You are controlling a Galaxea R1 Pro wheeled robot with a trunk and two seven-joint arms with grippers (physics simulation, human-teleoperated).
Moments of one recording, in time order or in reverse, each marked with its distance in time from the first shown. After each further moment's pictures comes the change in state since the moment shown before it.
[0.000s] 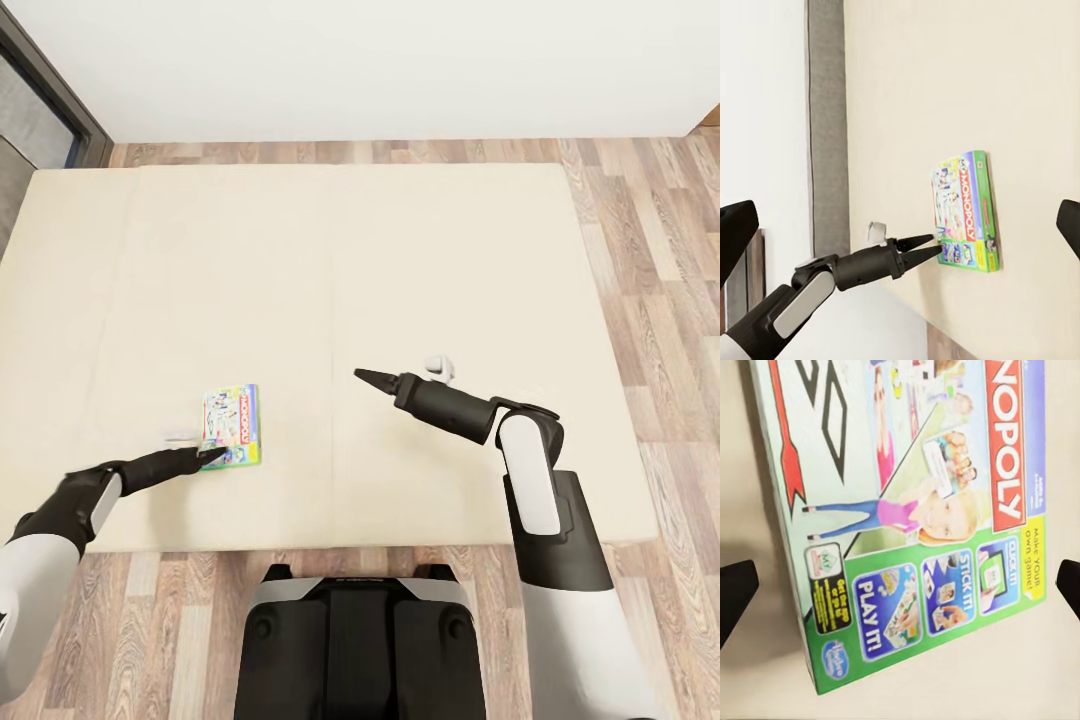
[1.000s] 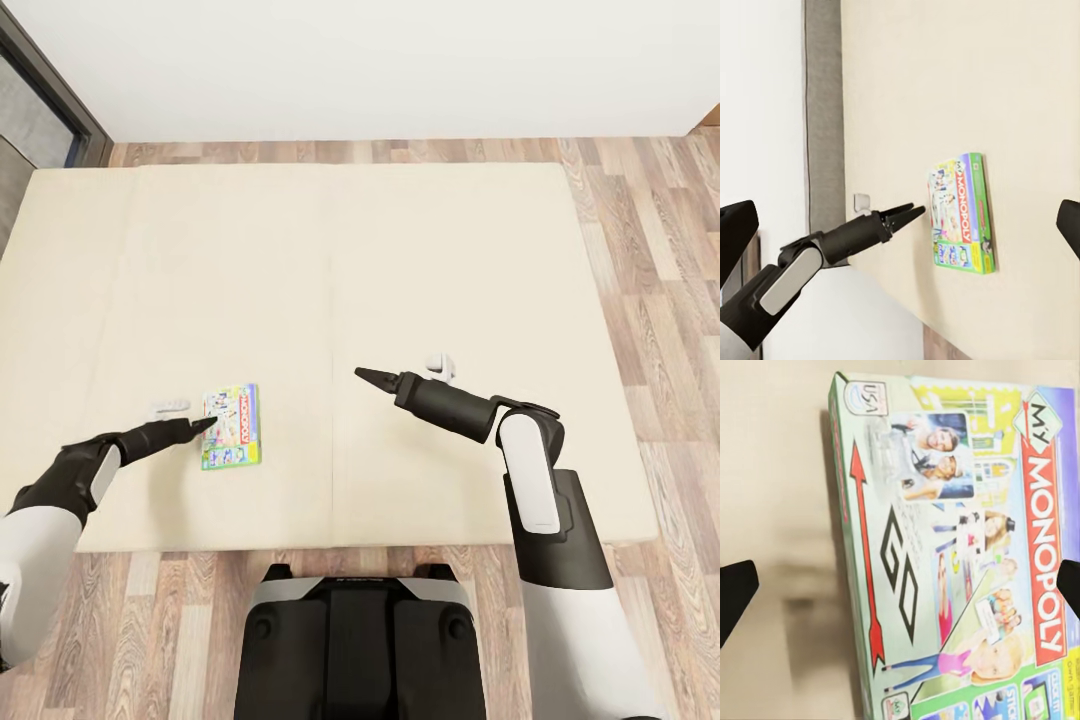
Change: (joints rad) left arm -0.086 -0.002 0.016 -0.012 0.004 -0.005 0.130; right arm -0.004 0.000 -0.001 0.000 0.010 -0.002 0.000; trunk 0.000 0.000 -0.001
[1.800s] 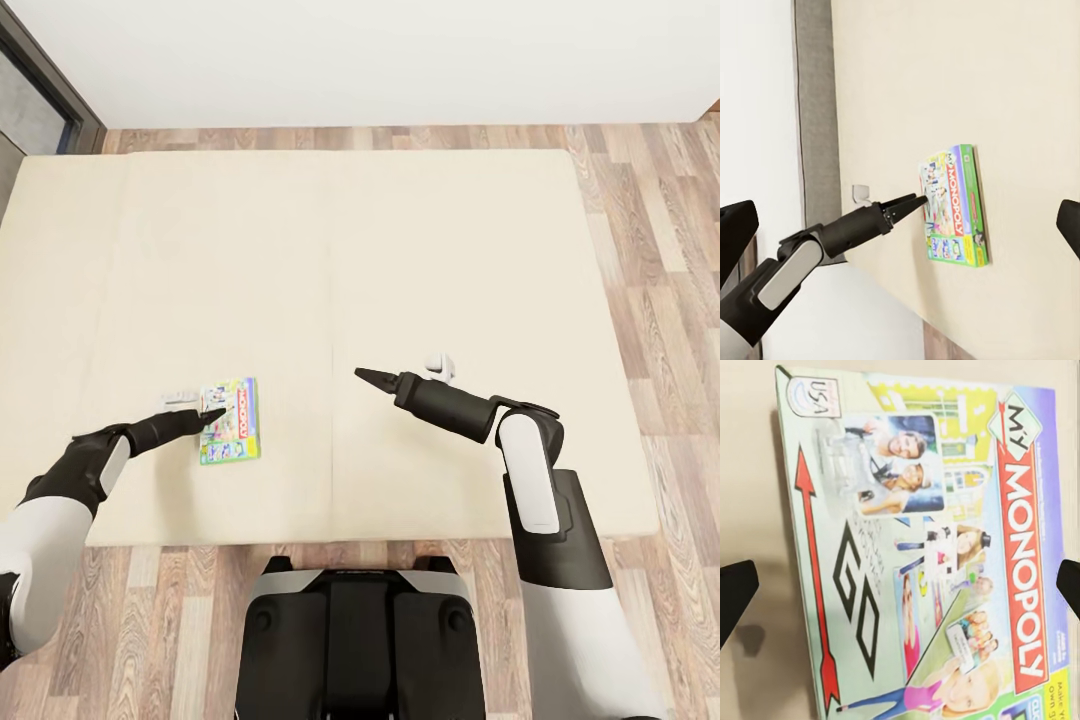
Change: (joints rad) left arm -0.028 -0.026 -0.001 -0.003 0.001 0.005 -0.006; right arm 0.000 0.001 0.001 0.001 0.003 0.000 -0.002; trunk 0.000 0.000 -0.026
